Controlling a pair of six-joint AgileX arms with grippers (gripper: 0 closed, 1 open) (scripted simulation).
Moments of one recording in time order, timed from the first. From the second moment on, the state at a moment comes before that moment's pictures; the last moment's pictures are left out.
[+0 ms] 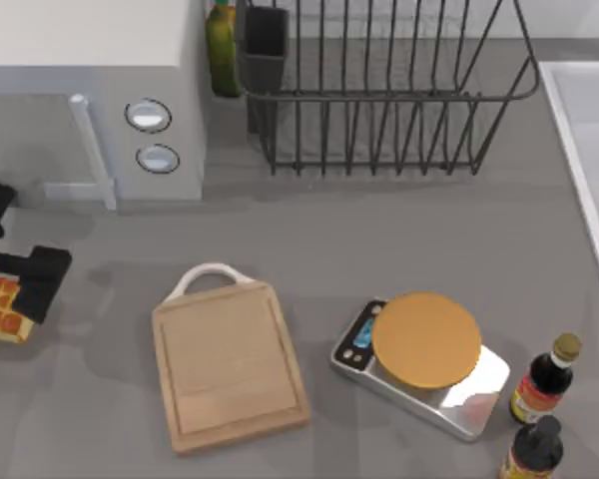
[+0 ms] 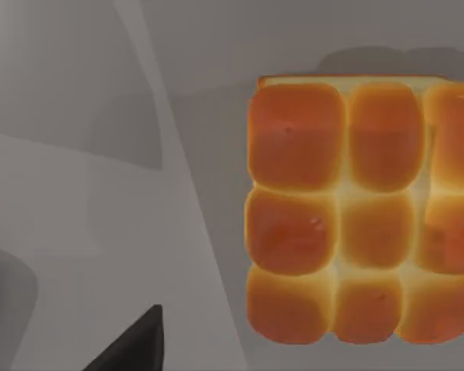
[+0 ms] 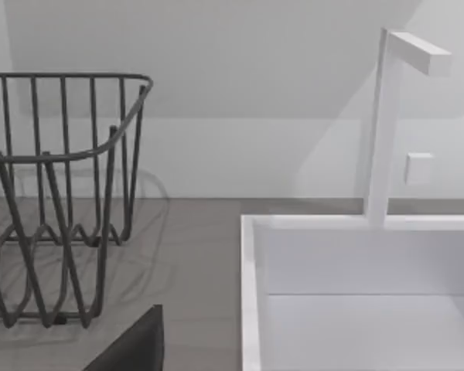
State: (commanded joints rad) left arm 0.02 1.79 1.13 -0.91 0.00 0.24; right arm 0.00 0.00 0.00 0.00 0.00 0.00
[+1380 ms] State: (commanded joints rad) left arm 0.02 1.94 1.09 -0.72 0.00 0.25; right arm 0.00 0.00 0.00 0.00 0.00 0.00
